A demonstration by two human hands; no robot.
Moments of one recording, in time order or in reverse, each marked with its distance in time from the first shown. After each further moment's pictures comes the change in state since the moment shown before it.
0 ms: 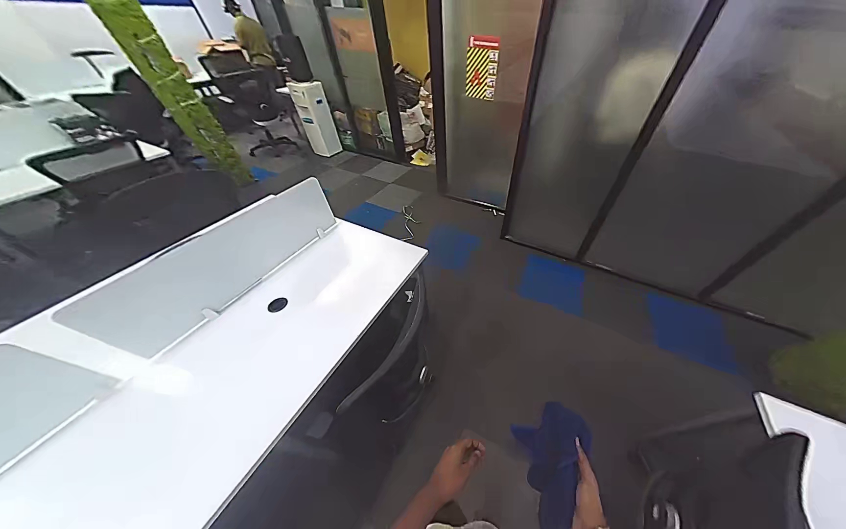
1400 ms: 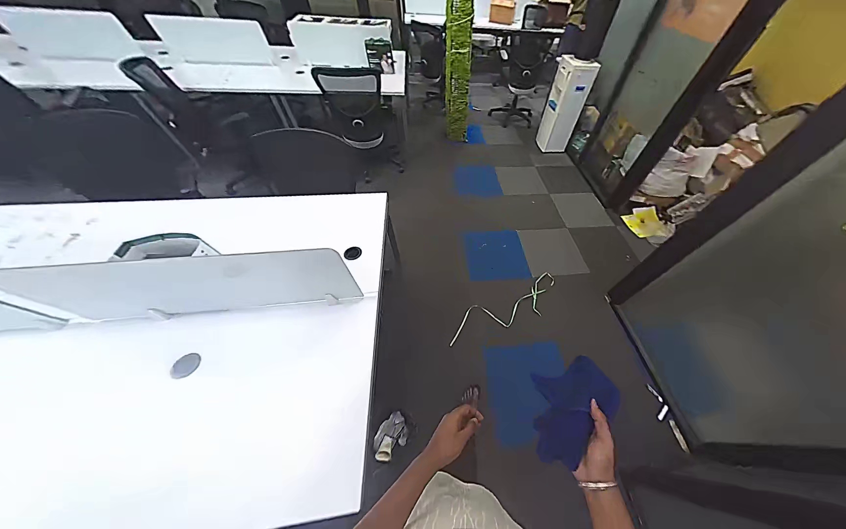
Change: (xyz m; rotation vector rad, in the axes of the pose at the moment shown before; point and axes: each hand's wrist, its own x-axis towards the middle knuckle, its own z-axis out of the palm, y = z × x) left_hand 0.872 0.135 -0.668 -0.408 0.918 -0.184; right_hand 1.079 -0.174 0.830 -0.214 -0.811 0.314
